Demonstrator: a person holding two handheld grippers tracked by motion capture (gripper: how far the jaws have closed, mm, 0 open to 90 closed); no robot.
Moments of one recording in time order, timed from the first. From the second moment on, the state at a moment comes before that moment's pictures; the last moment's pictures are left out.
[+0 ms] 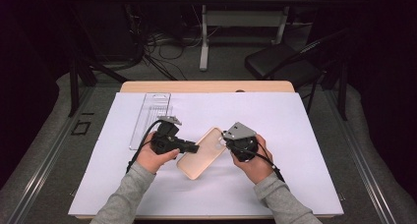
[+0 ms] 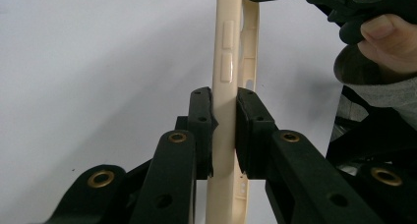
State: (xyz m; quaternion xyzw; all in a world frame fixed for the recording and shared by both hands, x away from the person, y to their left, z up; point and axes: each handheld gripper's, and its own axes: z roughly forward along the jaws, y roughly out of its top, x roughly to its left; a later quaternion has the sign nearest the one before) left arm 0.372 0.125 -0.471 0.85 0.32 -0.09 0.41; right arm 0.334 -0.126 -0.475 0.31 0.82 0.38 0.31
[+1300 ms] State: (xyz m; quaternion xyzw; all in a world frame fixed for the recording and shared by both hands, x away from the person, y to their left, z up) left arm 0.372 0.125 -0.470 0.86 0.30 -0.07 0.41; right arm 0.334 -0.125 -0.476 0.31 0.82 0.38 0.30
